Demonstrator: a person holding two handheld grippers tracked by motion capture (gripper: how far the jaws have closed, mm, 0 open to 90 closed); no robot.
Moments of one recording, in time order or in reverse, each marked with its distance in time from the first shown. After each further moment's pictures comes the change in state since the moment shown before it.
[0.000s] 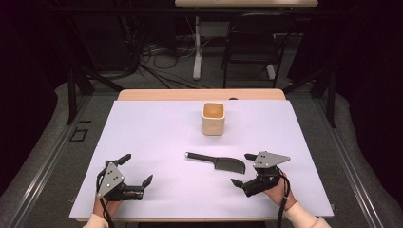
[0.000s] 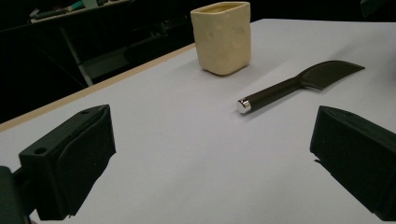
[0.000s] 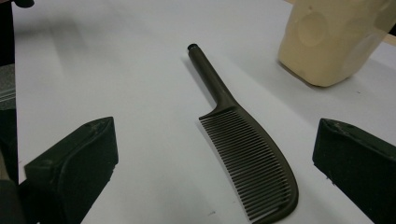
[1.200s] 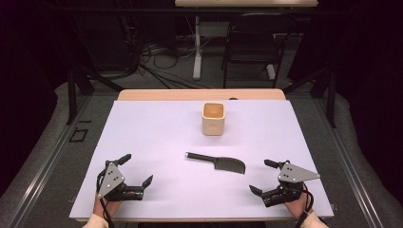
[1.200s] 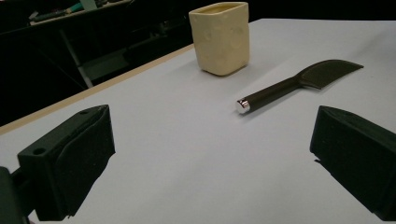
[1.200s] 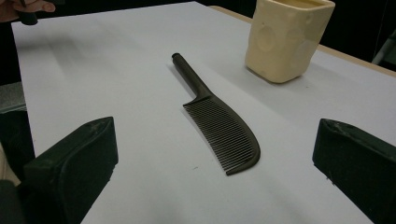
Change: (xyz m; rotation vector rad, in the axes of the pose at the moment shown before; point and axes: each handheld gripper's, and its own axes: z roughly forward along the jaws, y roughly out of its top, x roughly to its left) left arm -0.001 0.001 0.000 -0.003 -0.003 0.010; right arm 0.004 -0.030 -0.056 -0.120 -0.086 0.003
